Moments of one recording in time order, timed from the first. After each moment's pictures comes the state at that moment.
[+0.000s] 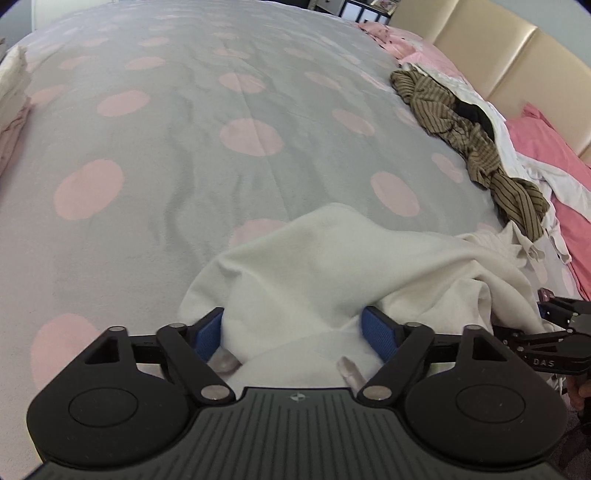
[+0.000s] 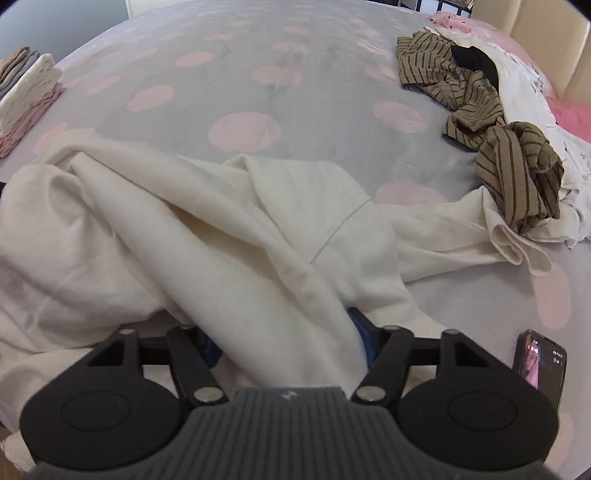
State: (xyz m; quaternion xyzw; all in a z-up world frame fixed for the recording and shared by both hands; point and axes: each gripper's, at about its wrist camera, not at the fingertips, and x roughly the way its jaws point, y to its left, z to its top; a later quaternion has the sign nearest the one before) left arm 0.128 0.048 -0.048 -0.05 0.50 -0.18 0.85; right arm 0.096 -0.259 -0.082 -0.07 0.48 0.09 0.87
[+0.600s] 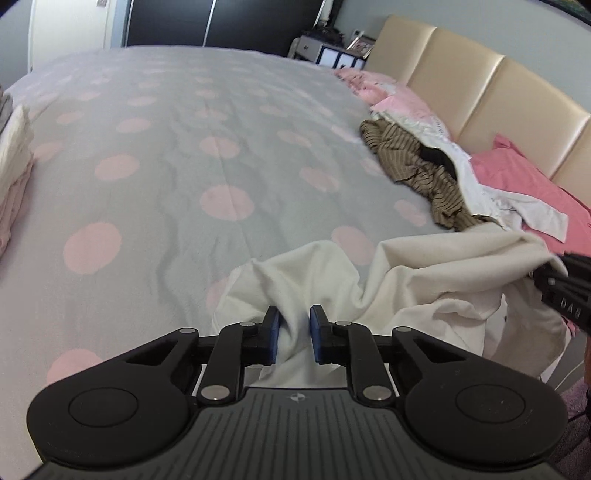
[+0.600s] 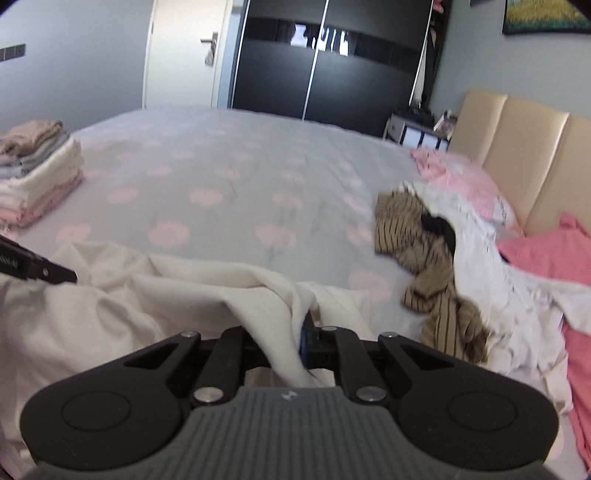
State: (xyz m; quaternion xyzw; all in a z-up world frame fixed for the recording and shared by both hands) left arm 0.098 0.040 0.008 -0.06 0.42 -0.20 0.88; right arm 0.066 -0.232 0.028 -0.11 0.28 0.07 0.95
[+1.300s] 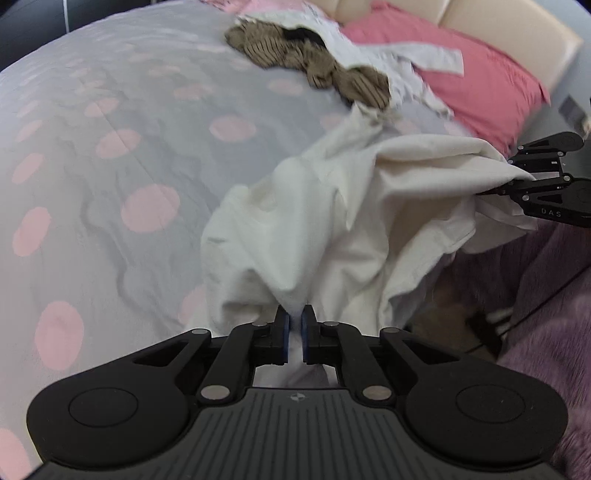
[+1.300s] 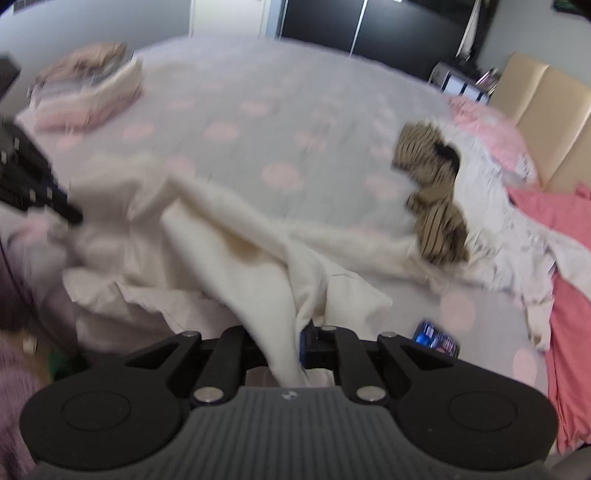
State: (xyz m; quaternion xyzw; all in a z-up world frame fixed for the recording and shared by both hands) left arm 0.011 0.010 0.012 0.12 0.51 -0.35 0.77; right arm -0.049 -0.277 0.018 -0.16 0.44 0.14 0.87
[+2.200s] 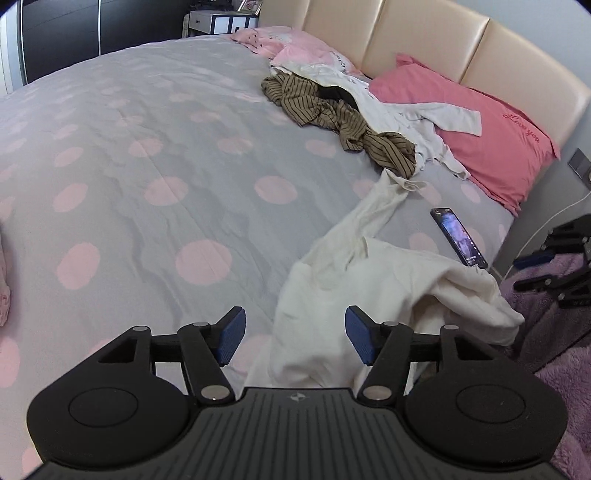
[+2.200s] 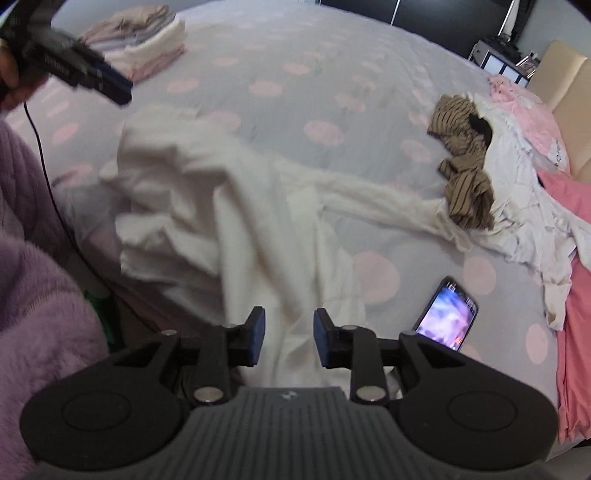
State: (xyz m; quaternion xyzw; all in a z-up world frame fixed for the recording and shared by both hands) left arm 0.042 0.045 0.058 0.07 0.45 -0.33 0.82; right arm -0.074 -0.288 0.048 -0.16 0.46 0.18 0.85
